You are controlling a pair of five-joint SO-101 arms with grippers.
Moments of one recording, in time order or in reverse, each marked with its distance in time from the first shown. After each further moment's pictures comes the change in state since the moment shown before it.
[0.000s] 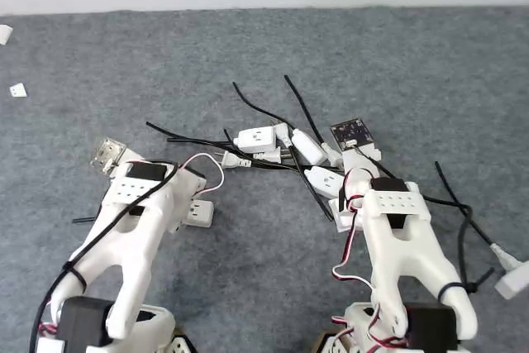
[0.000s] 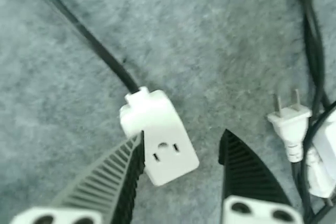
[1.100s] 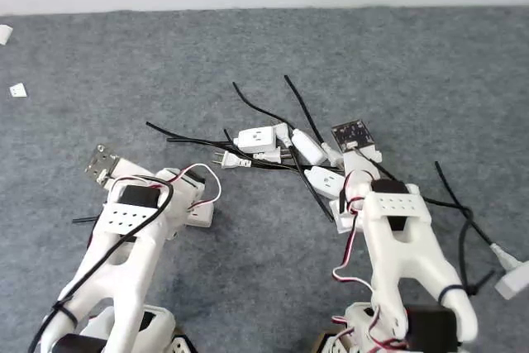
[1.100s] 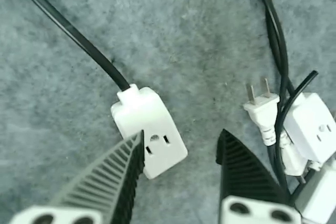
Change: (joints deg) left arm 0.3 -13.3 10.1 -6.3 -1.7; right arm 0.3 -0.3 0.6 -0.4 0.0
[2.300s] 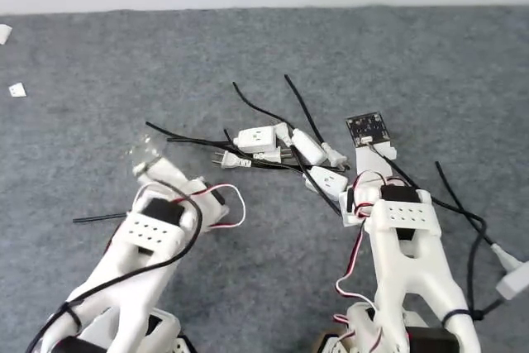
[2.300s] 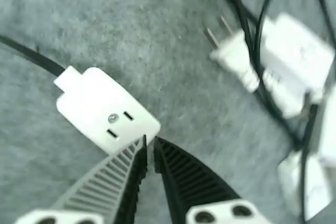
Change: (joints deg) left arm 9.9 -1.2 7.0 -12.0 -5.7; right arm 2.2 -7.9 2.0 -0.6 -2.7
